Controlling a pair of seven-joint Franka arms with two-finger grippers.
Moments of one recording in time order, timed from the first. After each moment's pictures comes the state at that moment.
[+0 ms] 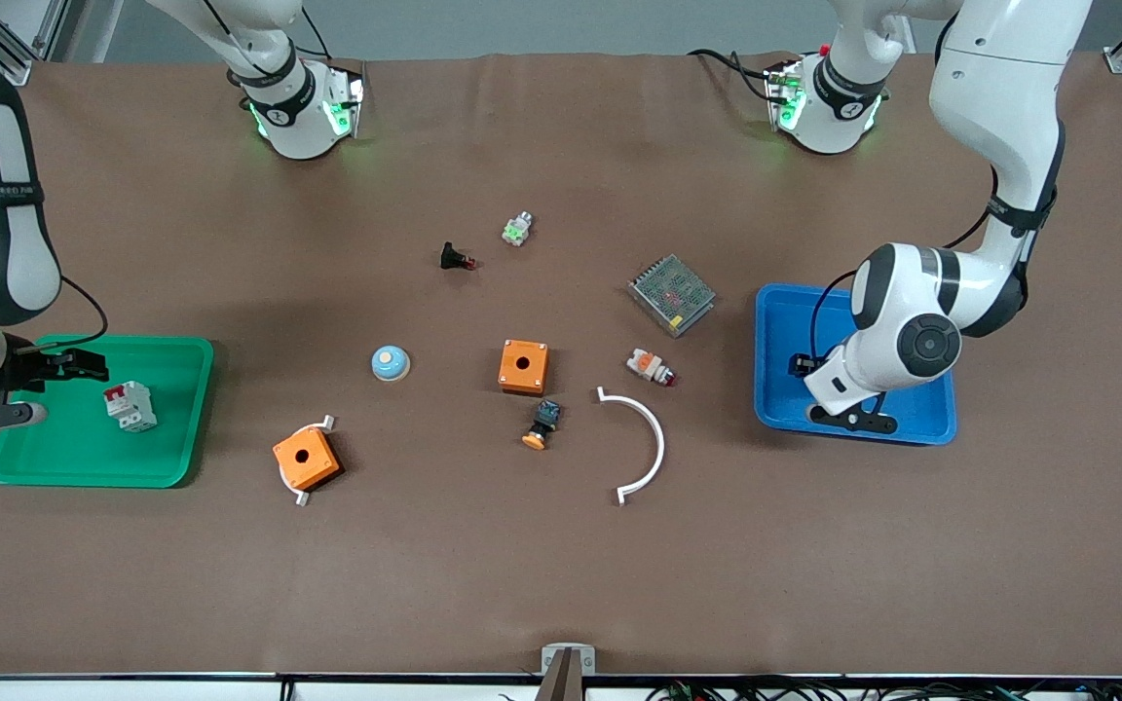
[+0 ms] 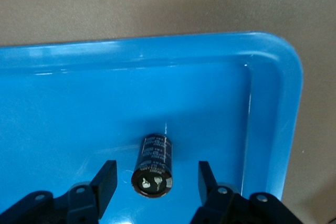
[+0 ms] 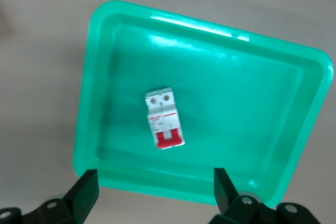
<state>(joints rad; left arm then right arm) -0.20 0.48 0.00 -1.99 -0.01 2.25 -0.01 -0.25 0.40 -0.07 -1.80 -0.09 2.11 -0.49</state>
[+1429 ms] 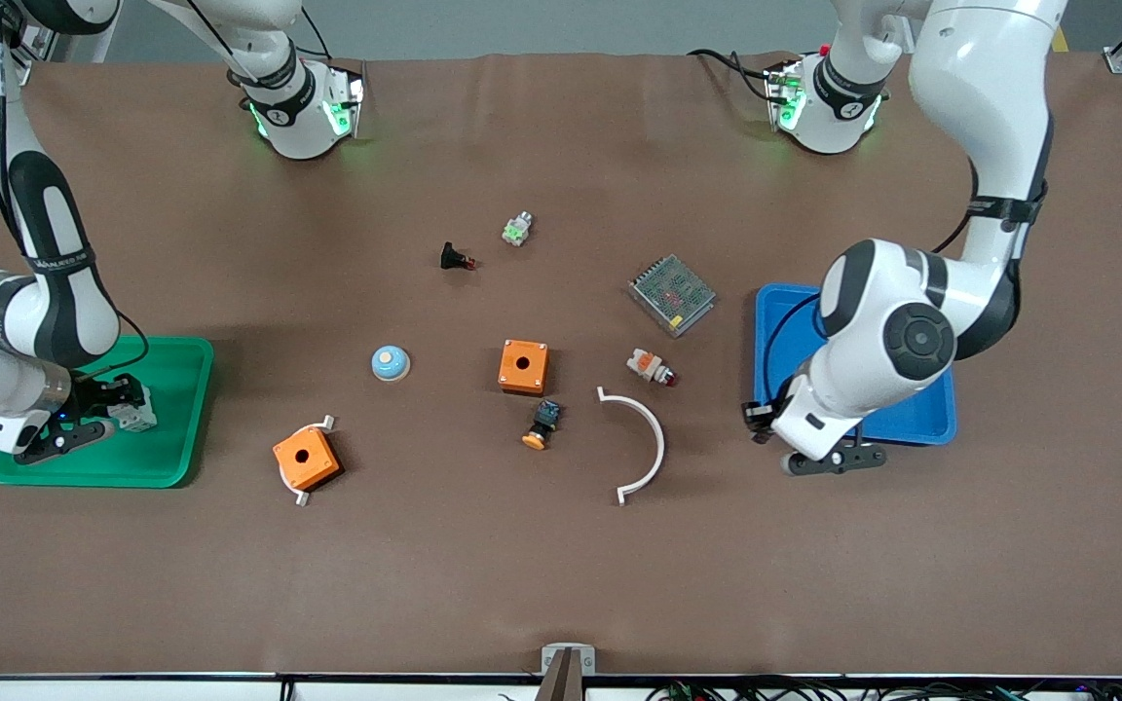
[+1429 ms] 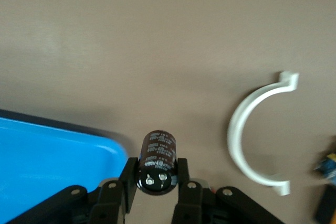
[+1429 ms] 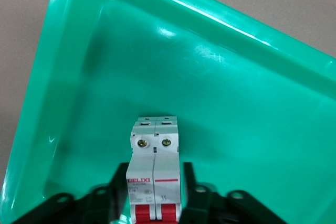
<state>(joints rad) -0.29 0.55 -0.07 -1.56 -0.11 2.16 -0.45 -0.26 0.58 -0.06 -1.79 -0.09 2.27 -0.64</state>
